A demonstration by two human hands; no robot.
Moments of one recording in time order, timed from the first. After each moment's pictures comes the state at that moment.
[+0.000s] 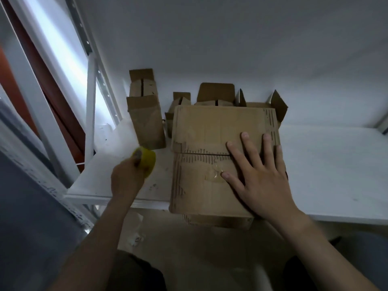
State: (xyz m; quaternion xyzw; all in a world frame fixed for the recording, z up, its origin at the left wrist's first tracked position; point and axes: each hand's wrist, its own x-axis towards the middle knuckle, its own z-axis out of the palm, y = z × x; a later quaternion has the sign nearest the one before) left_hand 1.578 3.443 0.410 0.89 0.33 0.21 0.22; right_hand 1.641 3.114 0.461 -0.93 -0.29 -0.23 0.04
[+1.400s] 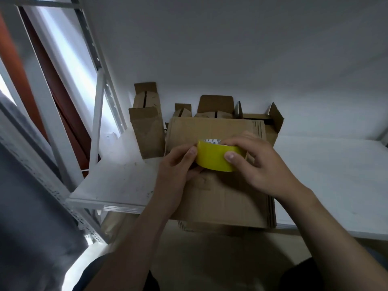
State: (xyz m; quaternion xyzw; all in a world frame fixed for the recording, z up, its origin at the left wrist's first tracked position) left_hand 1.574 3.288 0.498 0.66 0.08 0.26 0.70; right_hand 1.663 3.101 0.539 -0.75 -0.49 -0.10 0.42
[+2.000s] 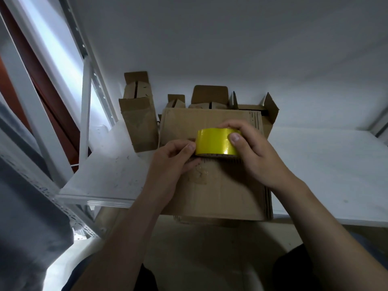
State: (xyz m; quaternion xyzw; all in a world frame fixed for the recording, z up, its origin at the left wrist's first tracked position) left_hand 1.580 3.294 0.496 0.62 0.10 0.19 0.75; right_hand 1.668 3.103 0.528 -0.74 -0.45 -0.06 0.50
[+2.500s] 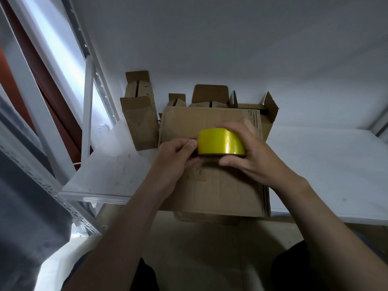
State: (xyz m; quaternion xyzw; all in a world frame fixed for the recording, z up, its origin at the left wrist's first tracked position) left_hand 1.578 3.288 0.513 0.70 0.11 0.16 0.69; right_hand 1.679 3.092 0.520 -0.77 -0.49 -0.07 0.40
